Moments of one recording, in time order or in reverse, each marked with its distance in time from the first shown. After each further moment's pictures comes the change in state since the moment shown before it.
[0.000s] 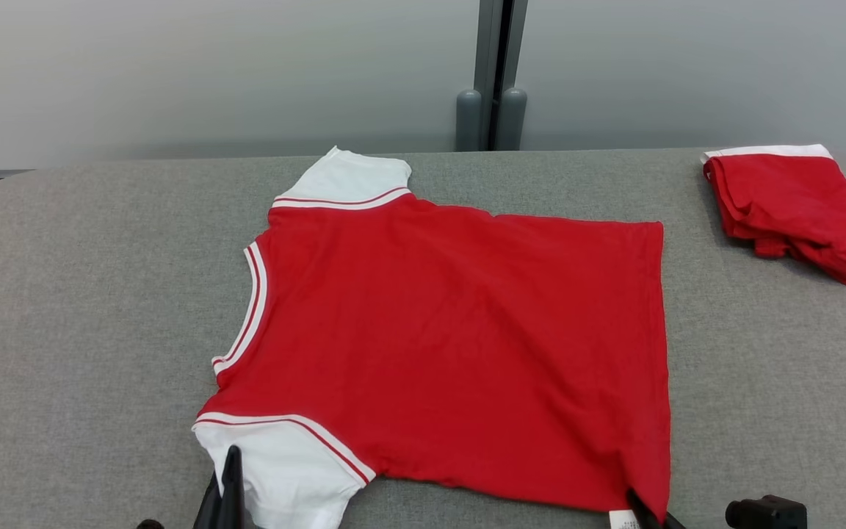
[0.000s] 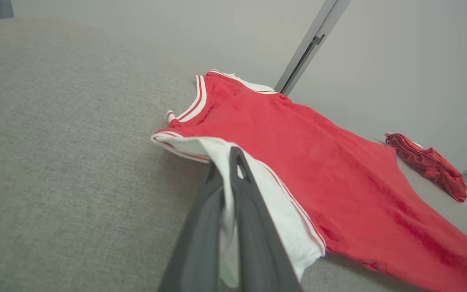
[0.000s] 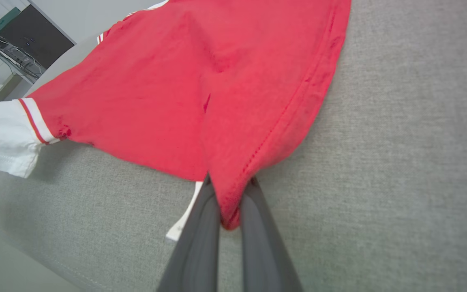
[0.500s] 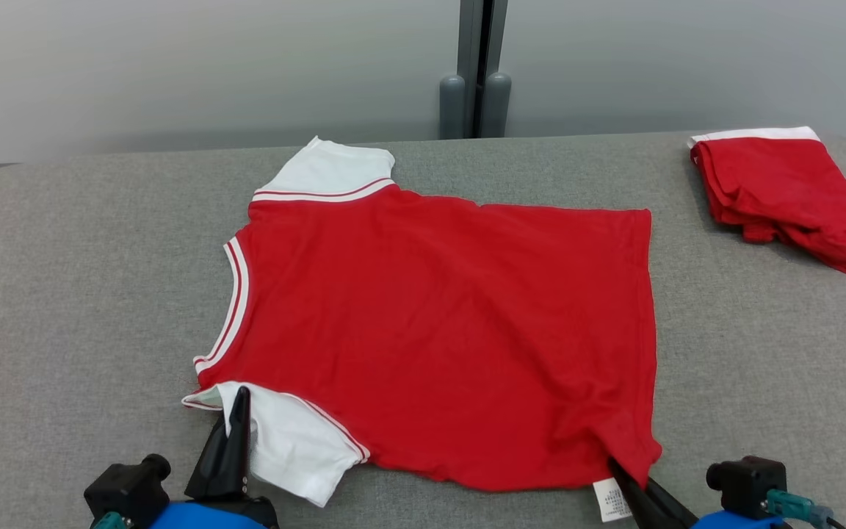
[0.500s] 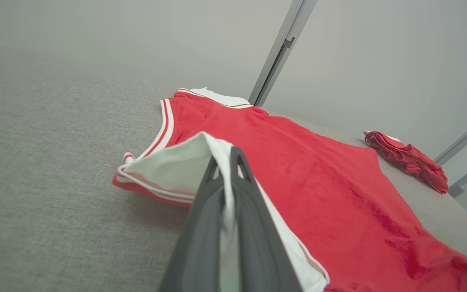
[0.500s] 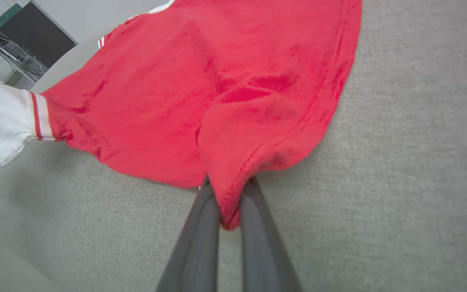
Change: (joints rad) left arm -0.138 0.047 -0.031 0.026 0.003 -0.032 0.042; right arm -0.071 0.011 0.011 -0.012 -0.013 0.000 0.062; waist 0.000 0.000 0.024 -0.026
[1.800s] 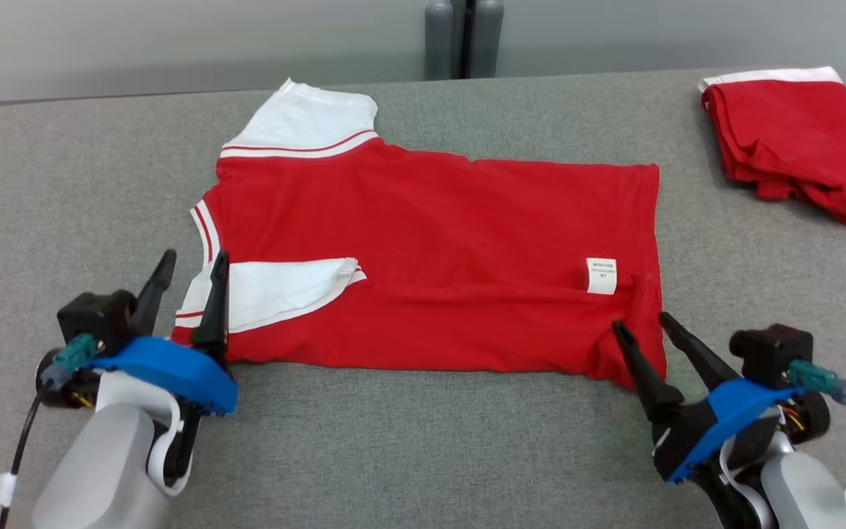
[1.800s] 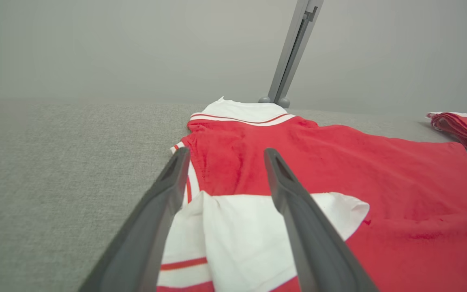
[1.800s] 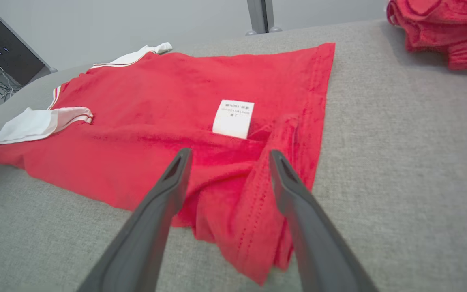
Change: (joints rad) left arm -0.549 0.134 -0.156 0.532 -0.064 -0.047 -0.075; right arm -0.328 -0.017 -0.040 0.130 -0.044 0.000 -0.019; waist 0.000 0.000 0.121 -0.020
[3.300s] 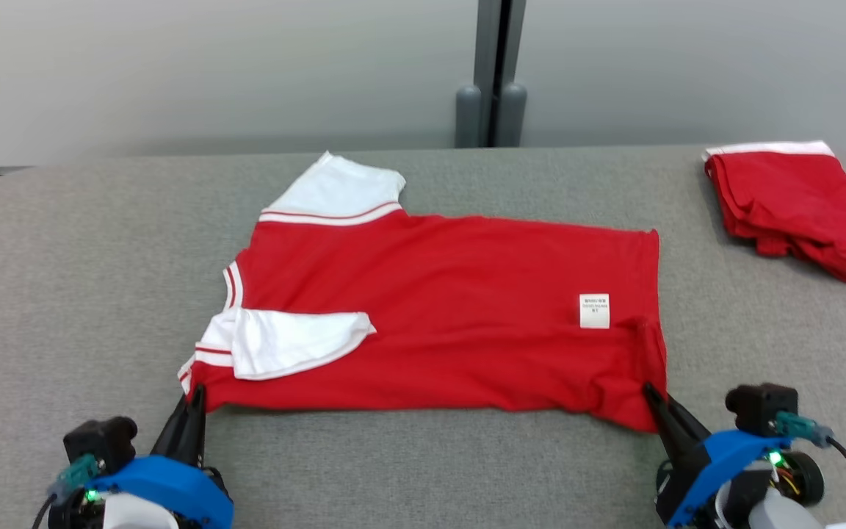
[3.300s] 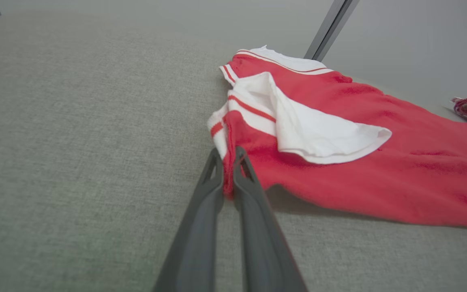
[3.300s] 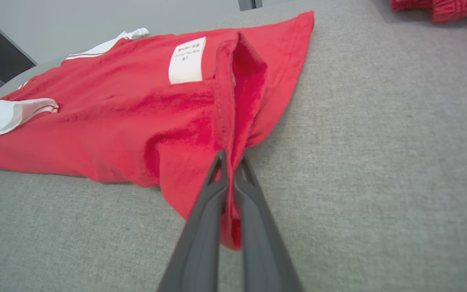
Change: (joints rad) left arm 0.196 0.001 -0.006 0.096 -0.119 -0.001 -0.011; right arm -0.026 0.015 0.042 0.338 0.045 0.000 -0.137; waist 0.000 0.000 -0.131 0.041
